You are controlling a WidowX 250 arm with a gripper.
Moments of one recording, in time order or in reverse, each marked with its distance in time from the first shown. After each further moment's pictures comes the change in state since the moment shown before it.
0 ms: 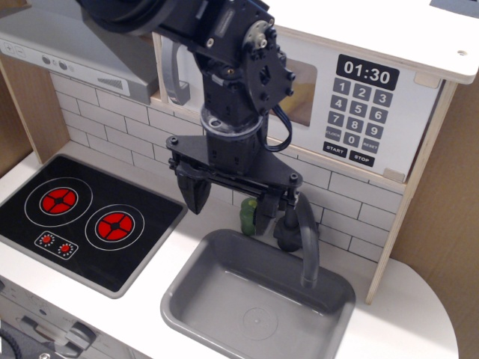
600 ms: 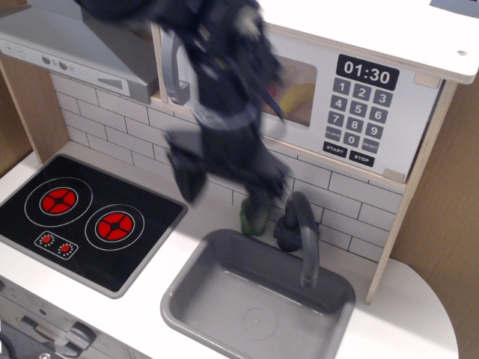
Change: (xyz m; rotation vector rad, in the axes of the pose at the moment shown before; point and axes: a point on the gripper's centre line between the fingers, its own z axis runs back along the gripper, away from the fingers) arm 0.020 0.030 0.006 -0.036 -0.009 -0.032
